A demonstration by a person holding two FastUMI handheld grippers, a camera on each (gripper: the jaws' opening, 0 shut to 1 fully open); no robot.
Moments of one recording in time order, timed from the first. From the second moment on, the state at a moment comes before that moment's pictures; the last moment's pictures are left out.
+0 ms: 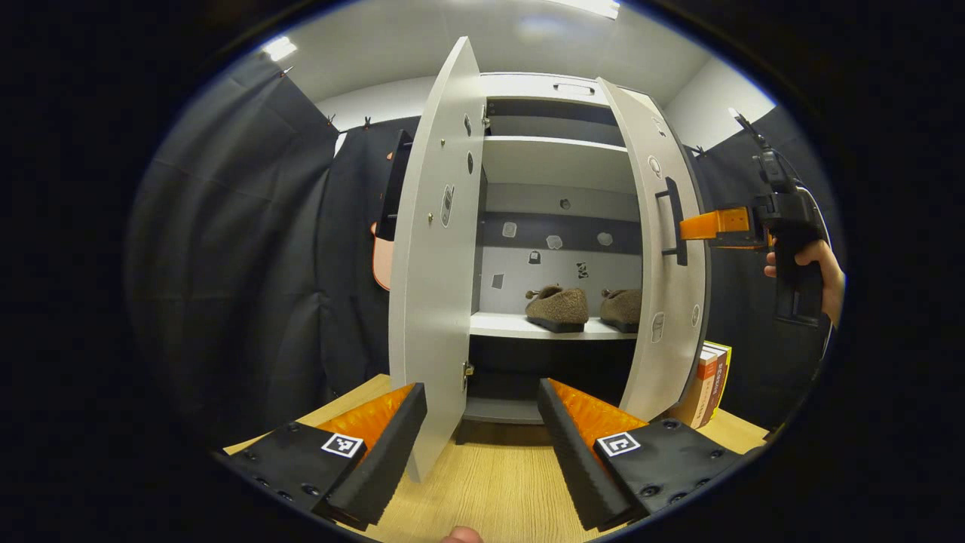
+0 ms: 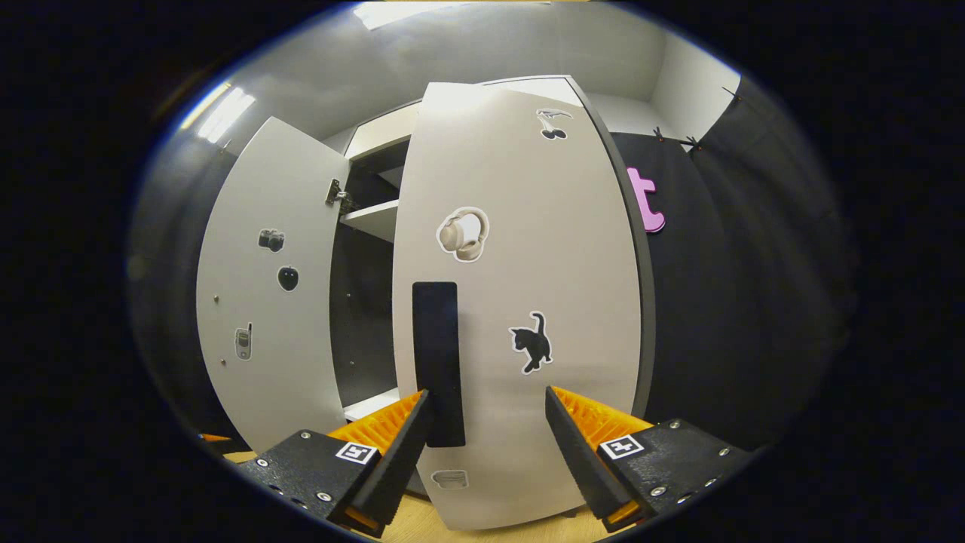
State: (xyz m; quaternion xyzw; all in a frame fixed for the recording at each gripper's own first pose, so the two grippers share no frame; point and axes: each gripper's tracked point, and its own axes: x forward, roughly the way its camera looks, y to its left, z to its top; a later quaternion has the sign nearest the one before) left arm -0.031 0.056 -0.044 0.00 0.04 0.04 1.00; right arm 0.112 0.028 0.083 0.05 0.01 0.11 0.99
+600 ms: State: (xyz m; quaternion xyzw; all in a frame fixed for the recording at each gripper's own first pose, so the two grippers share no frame) left arm -0.024 0.058 -0.047 0.00 0.04 0.04 1.00; right arm 0.140 0.044 0.077 0.04 0.02 0.10 0.99
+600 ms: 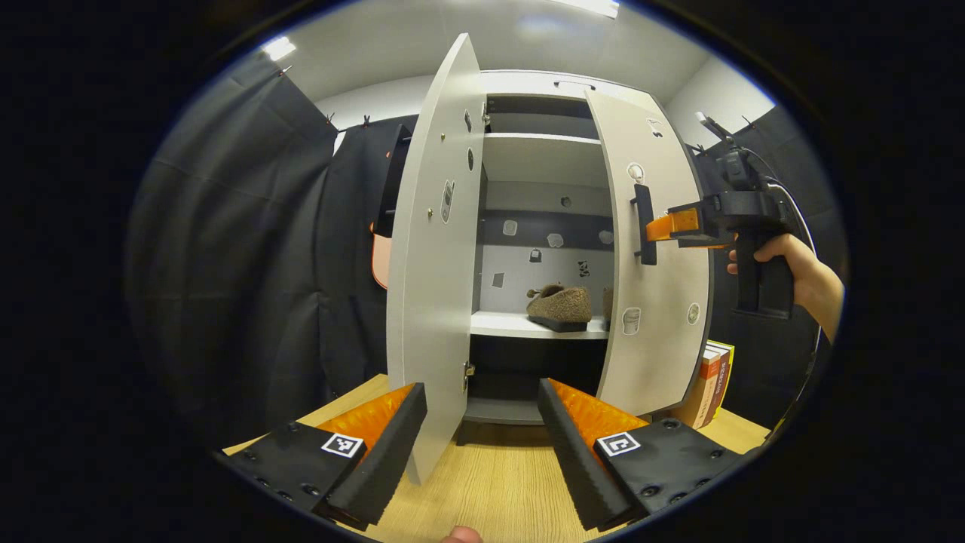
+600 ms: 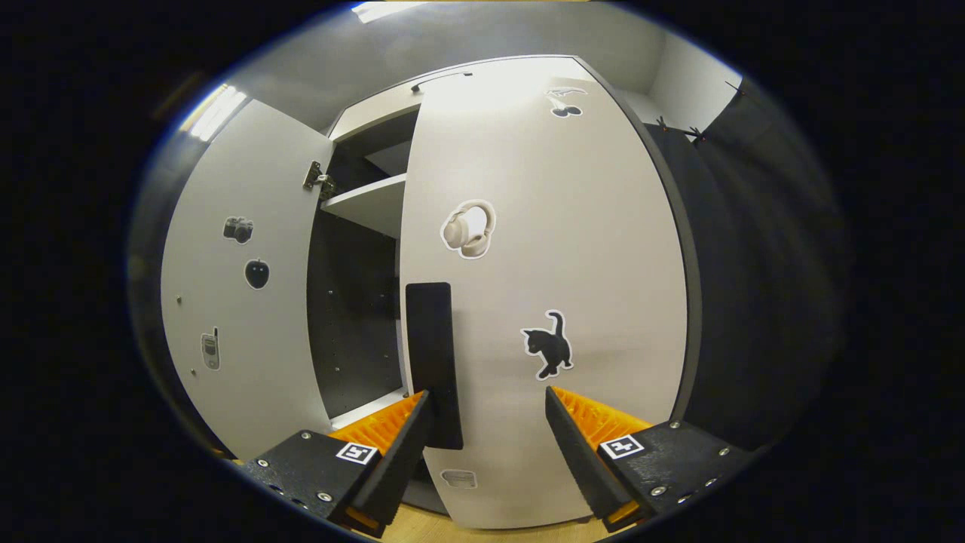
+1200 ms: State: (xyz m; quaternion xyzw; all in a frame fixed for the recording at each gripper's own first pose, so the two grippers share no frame) left arm -0.020 0.049 -0.046 0.00 0.04 0.03 1.00; right arm 0.150 0.049 0.074 0.03 0.03 0.09 1.00
